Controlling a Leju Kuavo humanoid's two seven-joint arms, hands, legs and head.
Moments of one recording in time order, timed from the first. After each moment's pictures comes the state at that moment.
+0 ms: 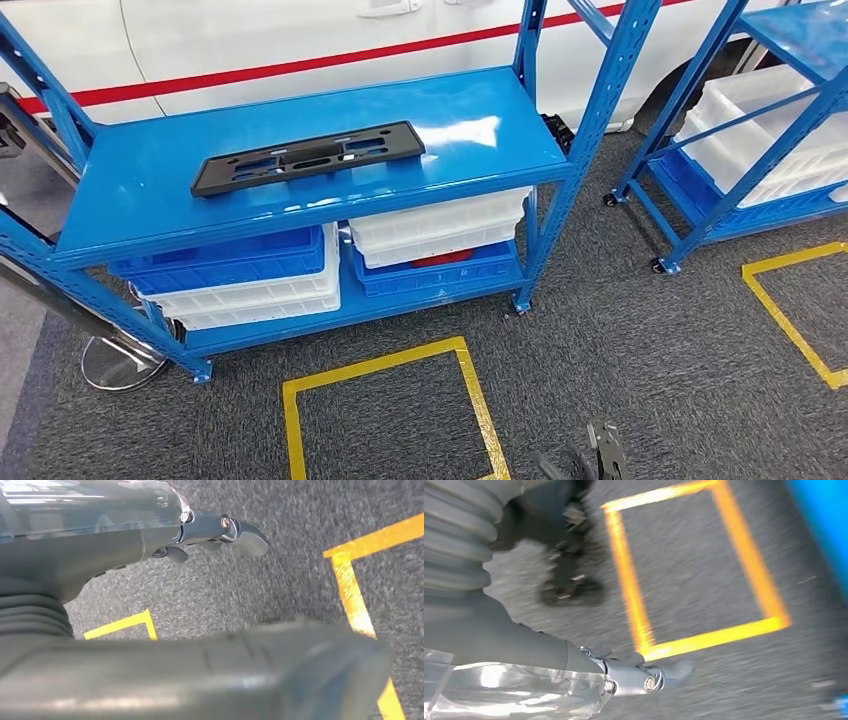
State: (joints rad) left arm 0.03 -0.06 0.55 -0.33 -0.55 0.09 0.01; right arm -0.04 0.09 -0.35 -0.56 0.22 0.11 -0.22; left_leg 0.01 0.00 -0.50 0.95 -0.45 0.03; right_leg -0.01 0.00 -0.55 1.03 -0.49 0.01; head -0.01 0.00
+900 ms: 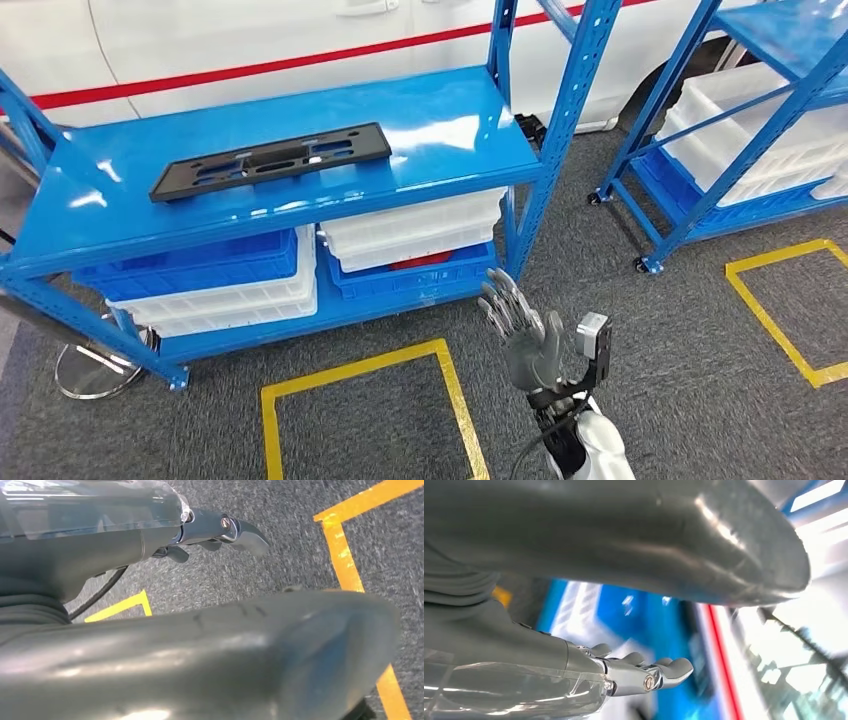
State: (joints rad) left arm -0.05 -0.12 0.90 -0.27 -0.88 0.12 0.01; right arm -0.11 0.13 0.08 -1.20 -0.13 0.47 -0.41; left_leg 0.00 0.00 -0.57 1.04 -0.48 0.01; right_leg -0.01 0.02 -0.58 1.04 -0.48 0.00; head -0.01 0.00
